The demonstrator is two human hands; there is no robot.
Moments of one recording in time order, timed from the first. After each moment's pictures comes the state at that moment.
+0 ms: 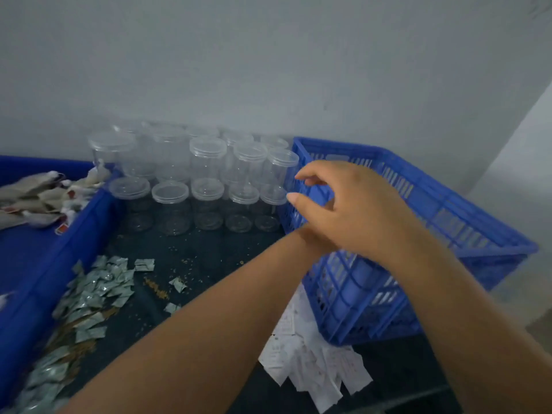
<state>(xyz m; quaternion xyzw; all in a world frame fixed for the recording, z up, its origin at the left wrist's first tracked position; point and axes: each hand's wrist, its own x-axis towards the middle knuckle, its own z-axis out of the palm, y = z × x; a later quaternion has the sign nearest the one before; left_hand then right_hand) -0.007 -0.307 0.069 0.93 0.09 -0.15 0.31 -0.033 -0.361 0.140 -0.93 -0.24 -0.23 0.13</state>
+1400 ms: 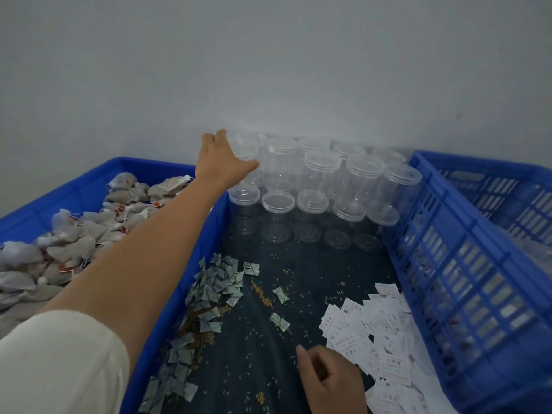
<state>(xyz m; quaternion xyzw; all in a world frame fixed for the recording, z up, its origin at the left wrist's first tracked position) 0.136 0.097 0.062 0.91 0.18 0.26 0.26 -0.082 -0.223 -0.148 -0.88 -0.11 -0.05 0.46</state>
